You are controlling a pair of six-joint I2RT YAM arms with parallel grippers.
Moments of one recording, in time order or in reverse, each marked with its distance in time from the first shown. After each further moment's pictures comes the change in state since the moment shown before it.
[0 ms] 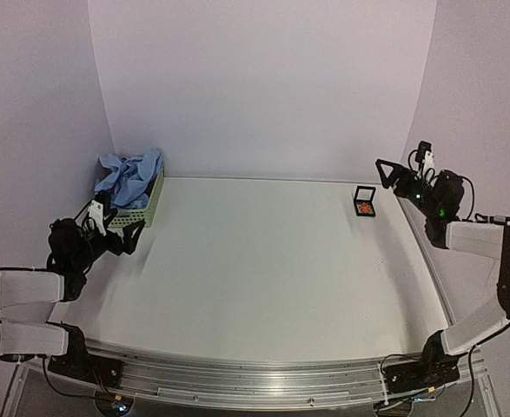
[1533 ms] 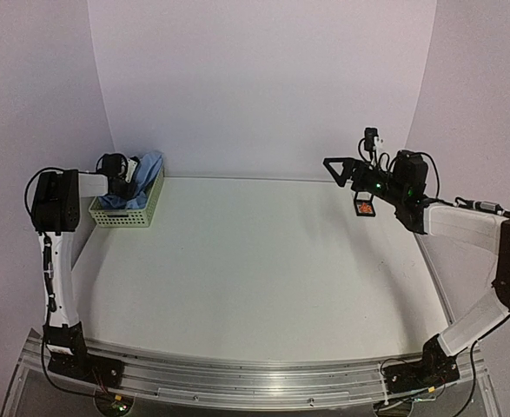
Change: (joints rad) left arm 0.124 1.226 1.511 -0.836 -0.443 0.390; right arm 0.322 0.071 0.228 -0.276 0.005 -0.041
